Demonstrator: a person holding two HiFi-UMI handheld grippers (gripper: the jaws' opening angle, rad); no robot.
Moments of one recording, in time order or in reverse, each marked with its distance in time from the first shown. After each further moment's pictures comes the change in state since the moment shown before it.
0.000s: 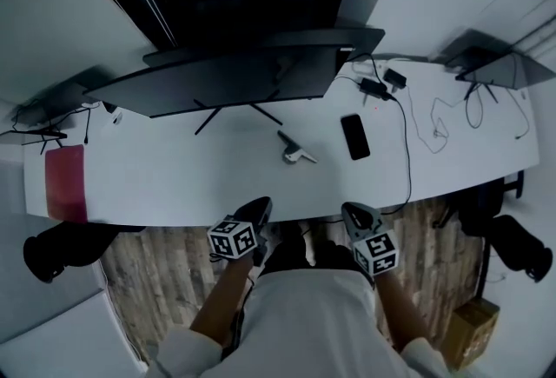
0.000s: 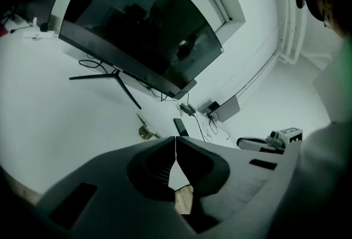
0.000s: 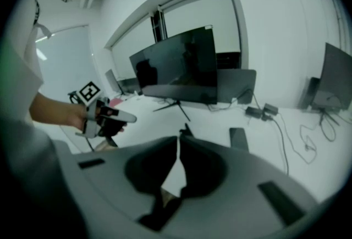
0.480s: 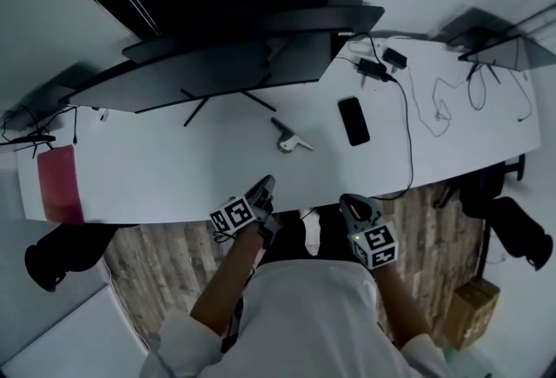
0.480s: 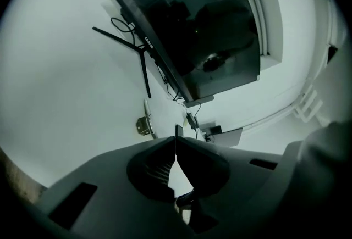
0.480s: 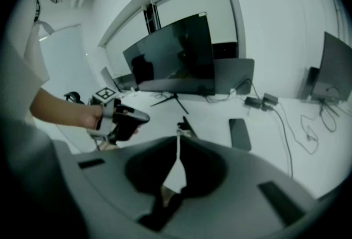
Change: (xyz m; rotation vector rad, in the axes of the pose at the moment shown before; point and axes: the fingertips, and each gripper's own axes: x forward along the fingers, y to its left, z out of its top) left arm 0.061 0.027 0.000 -0.435 -0.057 -0.058; right arm 0.017 -0.008 -0.019 0.050 0.059 -0.009
